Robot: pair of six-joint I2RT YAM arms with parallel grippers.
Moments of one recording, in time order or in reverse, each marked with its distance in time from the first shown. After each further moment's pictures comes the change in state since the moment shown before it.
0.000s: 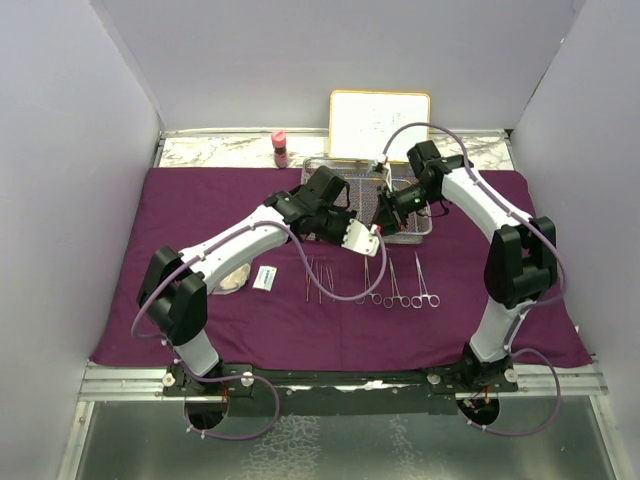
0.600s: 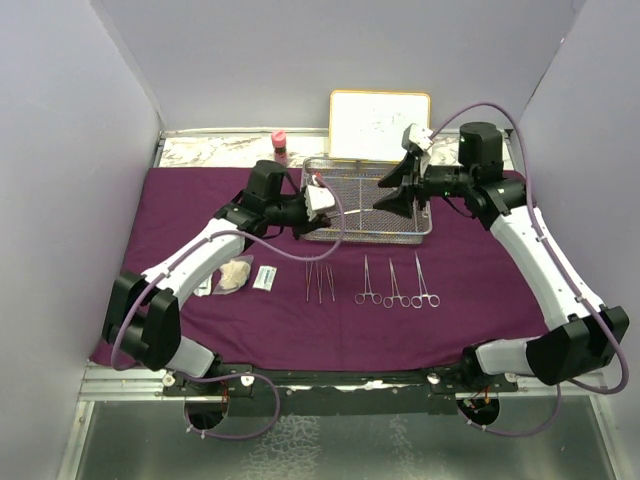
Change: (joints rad) left arm 0.251 -0.203 -0.293 0.377 0.346 -0.580; right arm -0.003 -0.489 -0.146 0.519 0.160 0.212
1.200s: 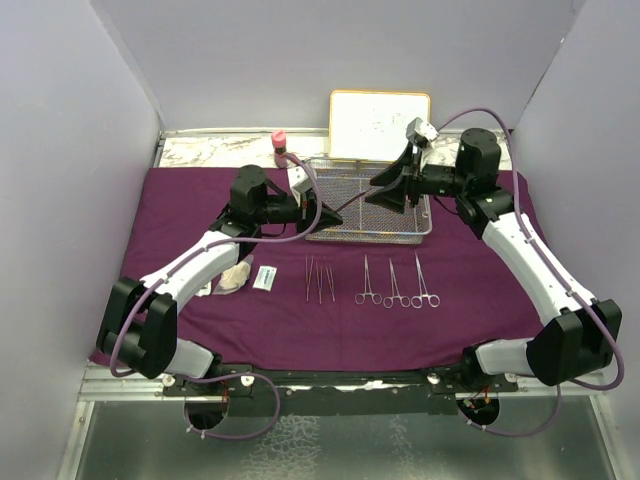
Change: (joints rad) left arm 0.051 -0.055 -0.173 0.599 0.270 -0.742; right arm -0.001 -0.019 -0.159 0.426 -0.043 0.364
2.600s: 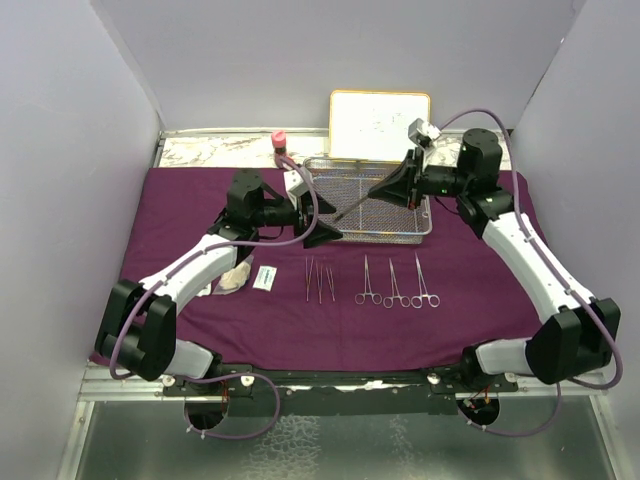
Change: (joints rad) left arm 0.011 -0.014 -0.043 0.065 0.019 -0.027; right arm -0.014 0.019 -0.021 0.101 -0.091 0.110
